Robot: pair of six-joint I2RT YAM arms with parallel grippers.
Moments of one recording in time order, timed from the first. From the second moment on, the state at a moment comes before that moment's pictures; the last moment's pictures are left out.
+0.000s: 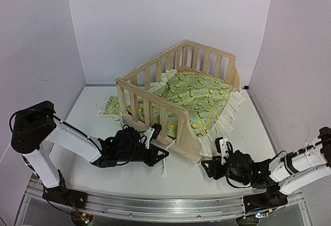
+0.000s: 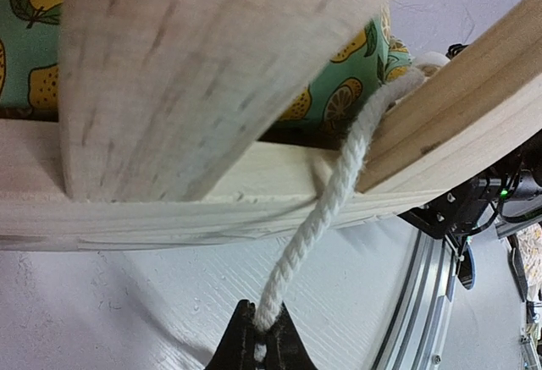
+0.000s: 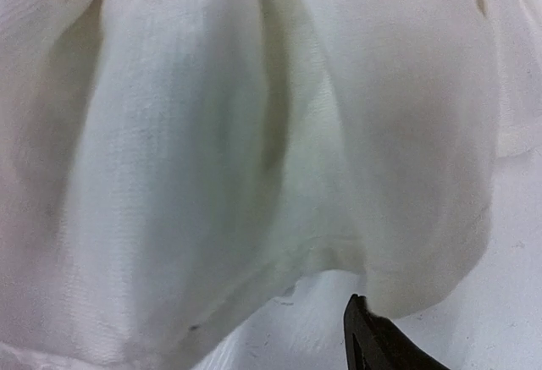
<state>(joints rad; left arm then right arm) -1.10 1.70 0.65 0.62 0.12 -0.58 1.14 1.17 0.12 0.45 0.40 0.58</state>
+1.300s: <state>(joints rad) -1.10 1.70 0.65 0.63 0.19 -0.60 1.18 1.06 0.31 0.44 -0.09 1.02</state>
